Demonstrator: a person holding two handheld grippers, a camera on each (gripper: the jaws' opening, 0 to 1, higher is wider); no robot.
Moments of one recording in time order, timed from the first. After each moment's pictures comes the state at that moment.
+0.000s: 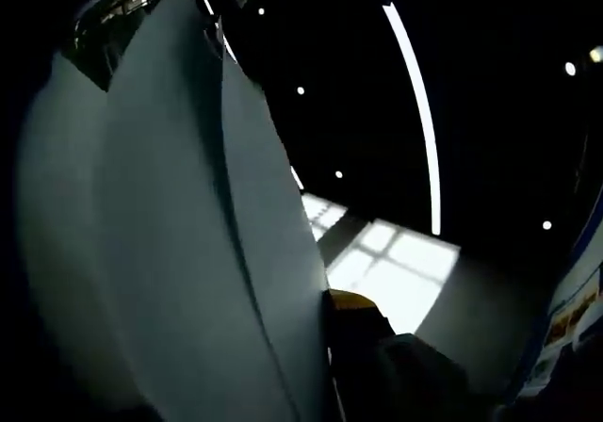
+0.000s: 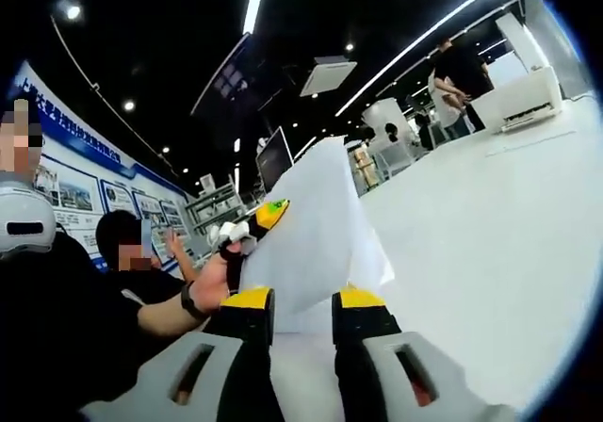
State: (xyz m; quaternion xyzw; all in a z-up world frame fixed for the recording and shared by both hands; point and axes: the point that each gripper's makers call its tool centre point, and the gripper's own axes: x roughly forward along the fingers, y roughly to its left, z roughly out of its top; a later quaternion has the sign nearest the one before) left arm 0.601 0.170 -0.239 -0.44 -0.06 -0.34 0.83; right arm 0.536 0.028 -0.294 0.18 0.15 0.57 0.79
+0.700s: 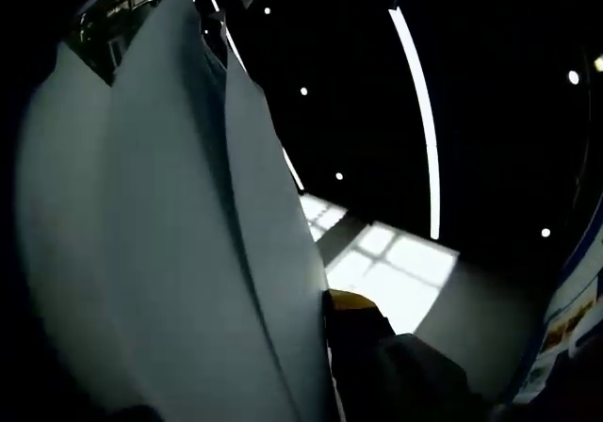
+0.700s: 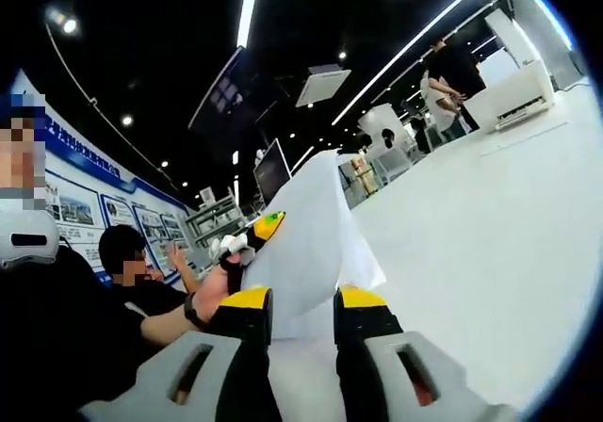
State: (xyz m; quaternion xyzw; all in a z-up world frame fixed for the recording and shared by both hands) left arm 0.601 0.171 -0.240 -0.46 -0.06 -0.35 0.82; right arm 0.539 0.022 -0.290 0.20 0.14 0.56 0.79
